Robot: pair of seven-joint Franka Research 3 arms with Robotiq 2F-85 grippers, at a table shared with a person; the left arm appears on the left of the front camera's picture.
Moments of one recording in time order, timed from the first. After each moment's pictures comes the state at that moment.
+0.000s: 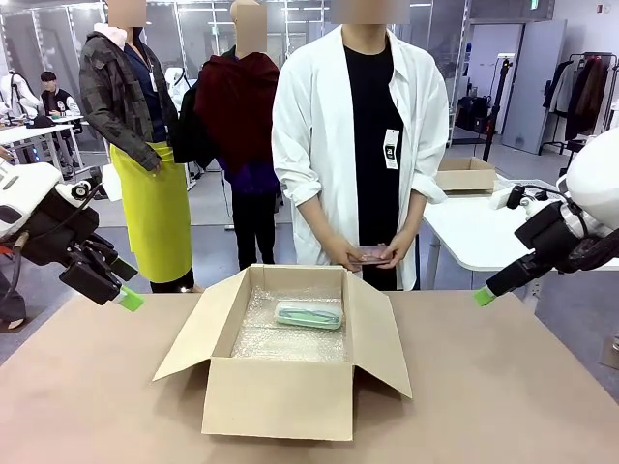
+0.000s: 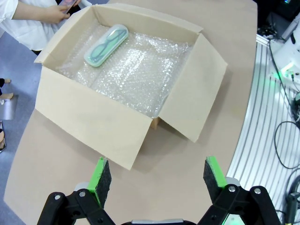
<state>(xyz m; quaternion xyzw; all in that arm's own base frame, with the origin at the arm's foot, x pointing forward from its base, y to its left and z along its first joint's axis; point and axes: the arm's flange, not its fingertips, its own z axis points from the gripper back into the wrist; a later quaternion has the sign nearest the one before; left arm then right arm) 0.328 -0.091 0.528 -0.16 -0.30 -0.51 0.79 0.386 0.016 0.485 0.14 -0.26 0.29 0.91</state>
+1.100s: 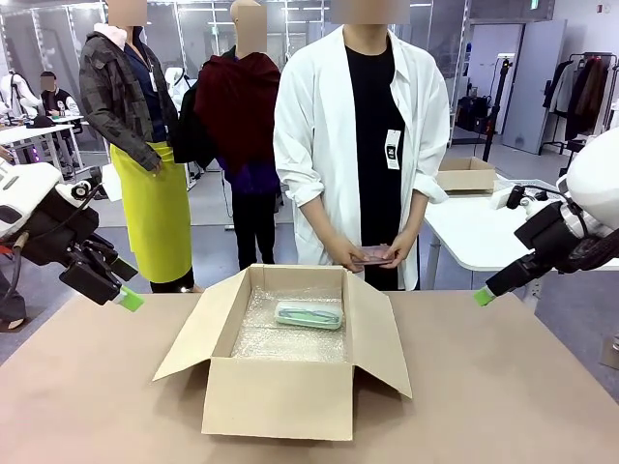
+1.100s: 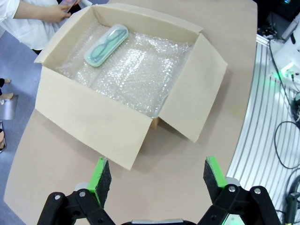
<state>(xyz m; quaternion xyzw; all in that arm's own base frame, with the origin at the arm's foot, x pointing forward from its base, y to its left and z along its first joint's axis) 0.328 -0.091 0.528 -0.16 -0.30 -0.51 0.79 0.386 0.016 0.485 0.14 -0.26 0.29 0.91</state>
